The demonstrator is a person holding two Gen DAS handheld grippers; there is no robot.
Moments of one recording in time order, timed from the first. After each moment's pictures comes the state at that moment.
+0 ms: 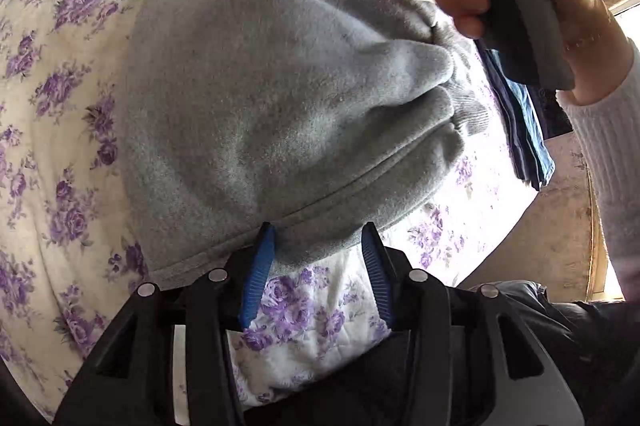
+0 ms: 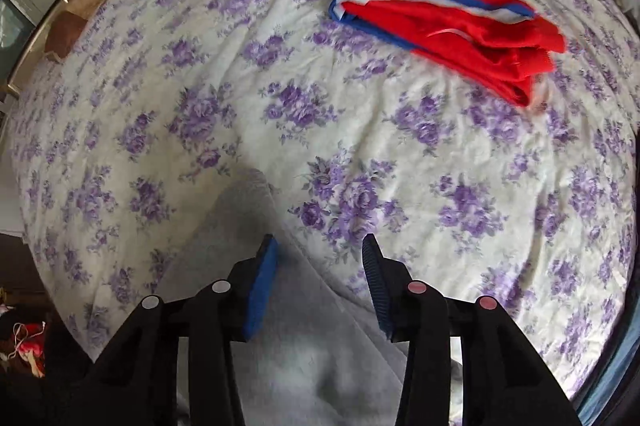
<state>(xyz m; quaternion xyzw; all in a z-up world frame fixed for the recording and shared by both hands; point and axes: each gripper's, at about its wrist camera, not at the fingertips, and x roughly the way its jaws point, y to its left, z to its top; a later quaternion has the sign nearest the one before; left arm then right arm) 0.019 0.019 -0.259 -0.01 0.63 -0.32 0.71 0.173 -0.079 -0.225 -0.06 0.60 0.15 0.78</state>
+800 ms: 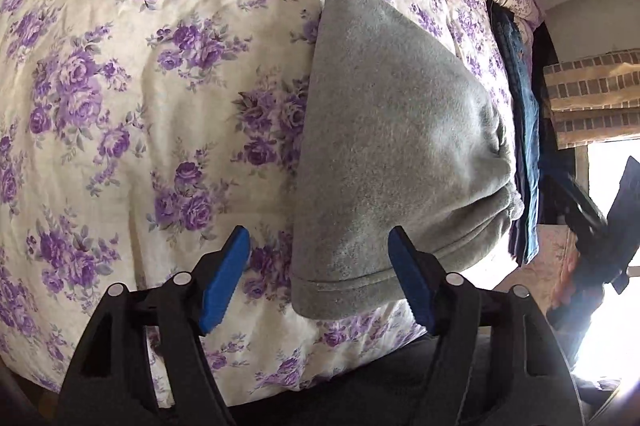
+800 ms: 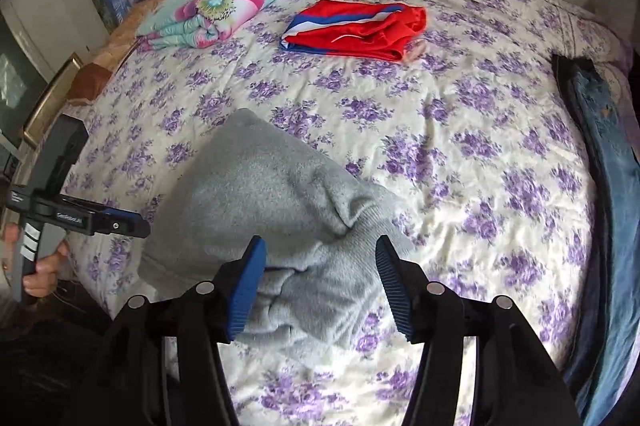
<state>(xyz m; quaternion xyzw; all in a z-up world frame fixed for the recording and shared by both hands) 0.074 0.122 -0.281 -0.15 0.68 -0.23 0.68 -0.001 -0.181 -0.180 0.03 0.52 0.11 0.85</state>
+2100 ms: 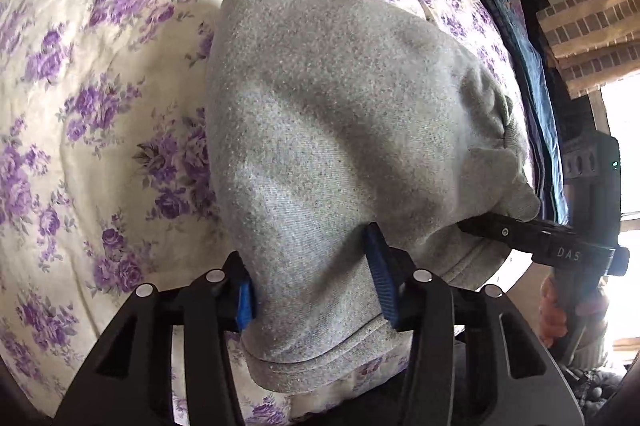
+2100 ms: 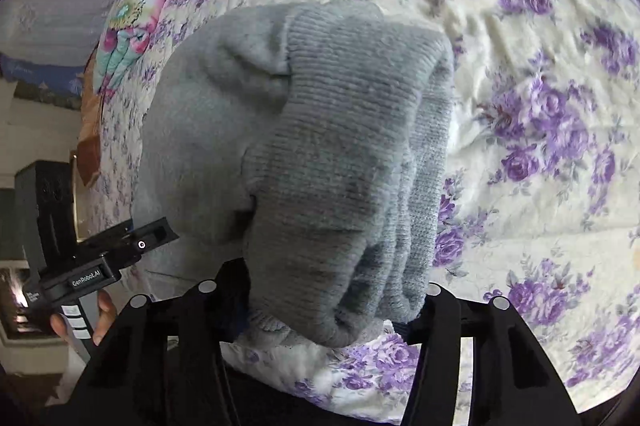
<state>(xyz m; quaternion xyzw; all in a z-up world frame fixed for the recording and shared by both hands) 0.073 0.034 -0.275 -0.02 0.65 -0.26 0.71 -0.006 -0.188 -0.288 0.25 0.63 0.08 0.73</state>
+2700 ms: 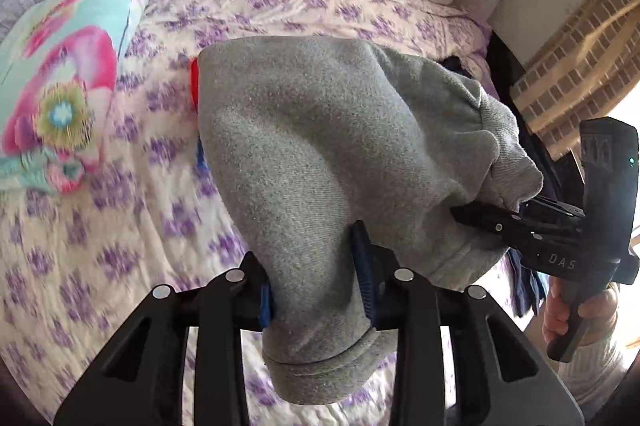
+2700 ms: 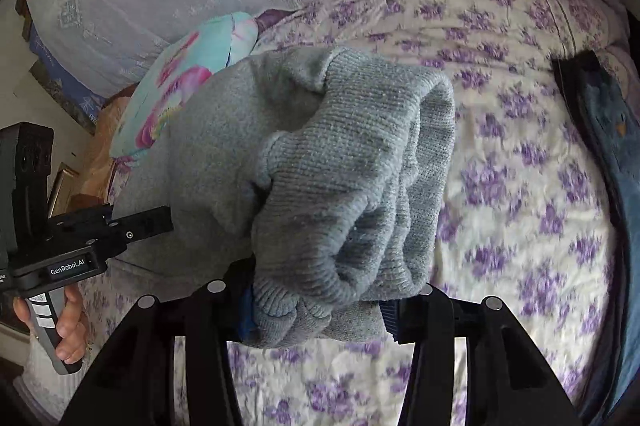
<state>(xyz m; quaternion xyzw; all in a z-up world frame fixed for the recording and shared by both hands) 0.273 0.006 -0.120 0.00 0.54 -0.28 0.80 0.201 -0.210 -0.136 0.14 0.49 0.07 0.86</state>
